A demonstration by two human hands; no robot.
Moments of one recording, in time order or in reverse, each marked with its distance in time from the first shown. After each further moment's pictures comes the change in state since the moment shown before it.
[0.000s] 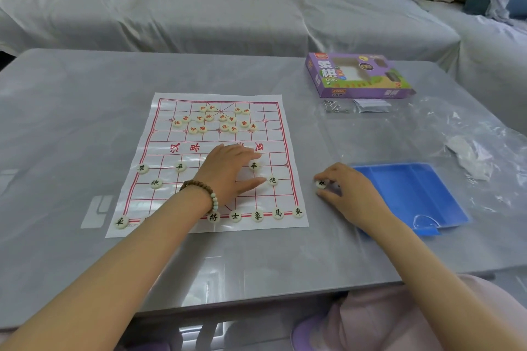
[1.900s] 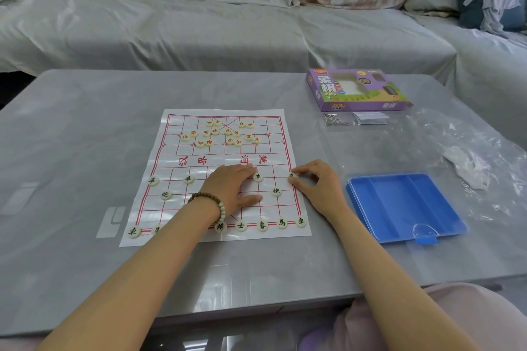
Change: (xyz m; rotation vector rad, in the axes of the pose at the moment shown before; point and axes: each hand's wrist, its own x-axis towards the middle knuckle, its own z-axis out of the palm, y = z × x) left_hand -0.004 -0.006 0.003 0.017 -0.086 -0.058; right_hand 0.052 -0.011 0.046 0.439 0.189 0.036
